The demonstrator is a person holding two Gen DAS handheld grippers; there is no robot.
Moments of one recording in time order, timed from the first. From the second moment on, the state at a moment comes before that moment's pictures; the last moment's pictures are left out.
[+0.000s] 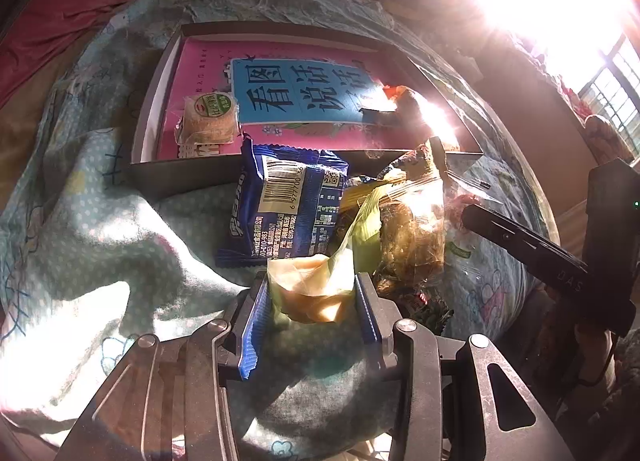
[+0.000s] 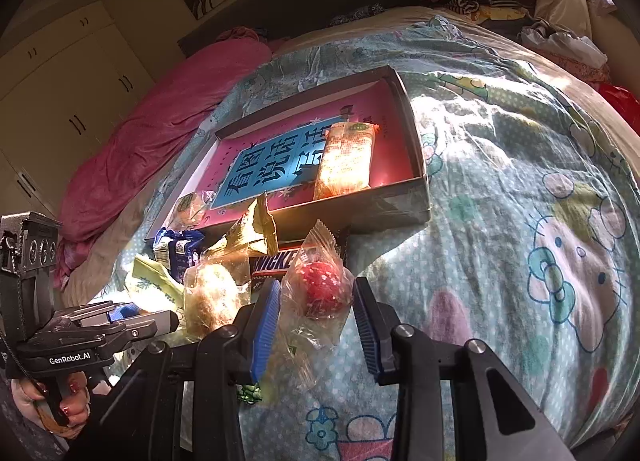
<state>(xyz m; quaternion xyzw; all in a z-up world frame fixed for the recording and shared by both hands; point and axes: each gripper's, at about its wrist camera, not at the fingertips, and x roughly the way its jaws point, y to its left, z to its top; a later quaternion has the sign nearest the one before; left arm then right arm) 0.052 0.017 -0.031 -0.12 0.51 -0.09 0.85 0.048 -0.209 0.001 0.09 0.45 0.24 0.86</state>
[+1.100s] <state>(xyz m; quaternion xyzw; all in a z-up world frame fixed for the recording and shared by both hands) 0.053 0.059 0.022 -0.15 0.42 -0.04 0.89 0.045 -0.211 0.038 0.07 0.38 0.23 0.89</state>
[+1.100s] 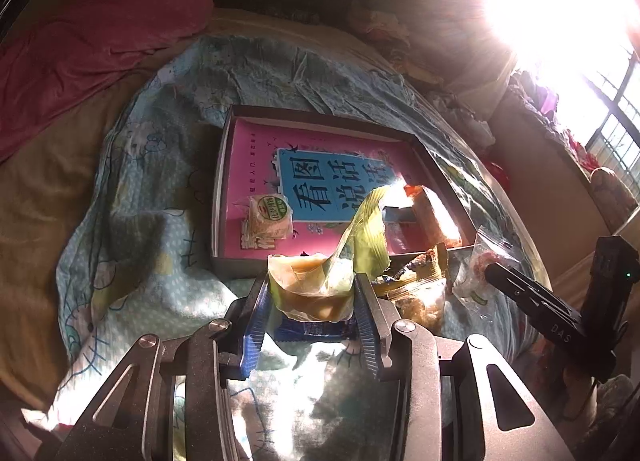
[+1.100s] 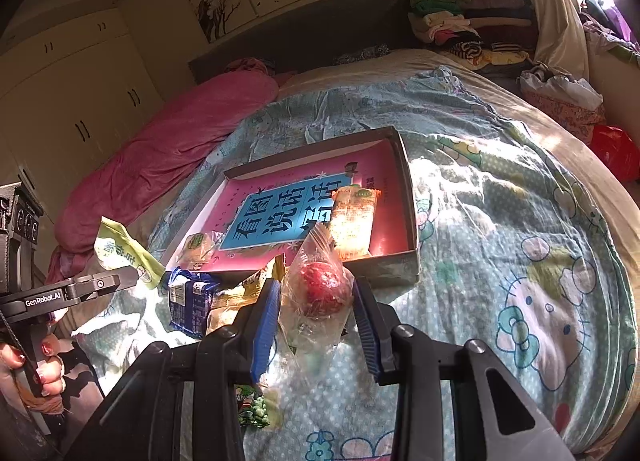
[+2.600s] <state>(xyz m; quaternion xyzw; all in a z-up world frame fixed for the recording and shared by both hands) 0.135 0.034 0.005 -0.13 0.42 -0.05 0.90 0.101 -0.180 0.060 0.08 0.35 0.22 0.91</state>
